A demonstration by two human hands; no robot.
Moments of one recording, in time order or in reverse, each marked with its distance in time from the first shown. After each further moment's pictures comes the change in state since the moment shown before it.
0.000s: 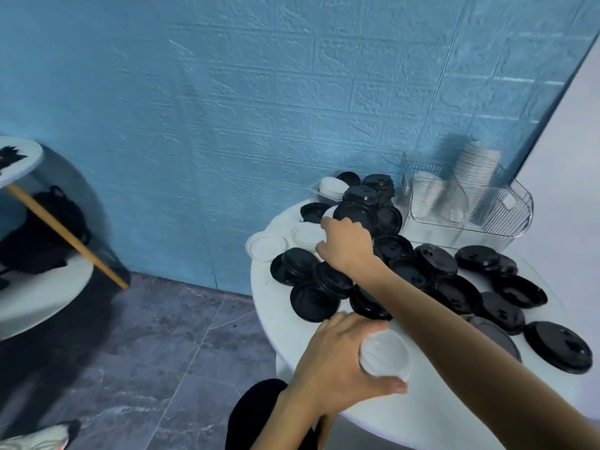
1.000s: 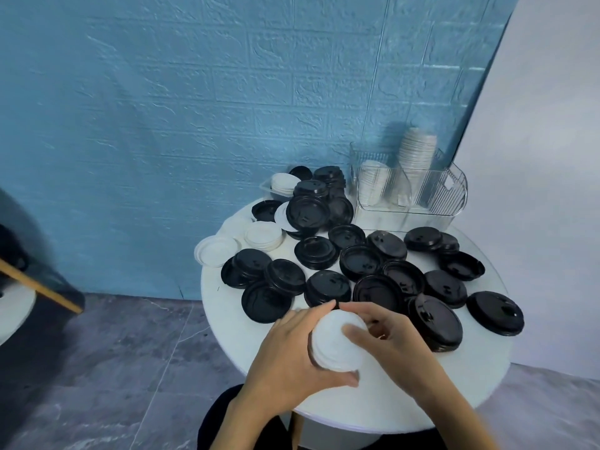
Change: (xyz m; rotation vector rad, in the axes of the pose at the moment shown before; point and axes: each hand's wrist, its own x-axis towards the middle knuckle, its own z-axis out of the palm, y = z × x) left_hand 0.002 0.000 -0.002 0.046 -0.028 -0.030; right_hand -0.207 0.089 -0.014 1.060 -0.090 0.288
